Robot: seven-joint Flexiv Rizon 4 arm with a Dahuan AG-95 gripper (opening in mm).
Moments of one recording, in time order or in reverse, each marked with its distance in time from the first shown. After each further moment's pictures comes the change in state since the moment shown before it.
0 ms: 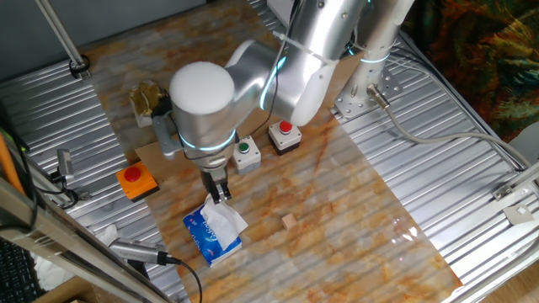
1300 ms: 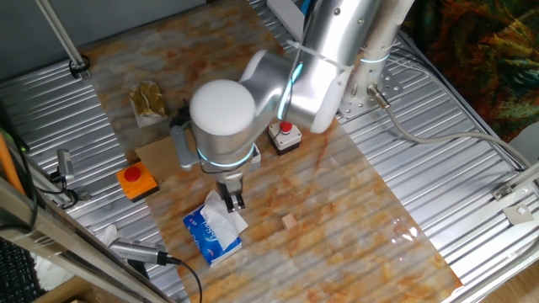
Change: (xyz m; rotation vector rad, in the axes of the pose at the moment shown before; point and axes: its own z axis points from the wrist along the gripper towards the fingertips) arm 0.030 0.029 0.009 0.044 -0.013 0.088
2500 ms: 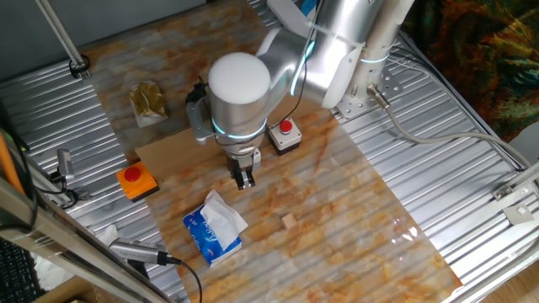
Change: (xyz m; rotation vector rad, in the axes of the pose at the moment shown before) arm 0.035 -0.052 -0.001 -0.009 -0.004 -0.012
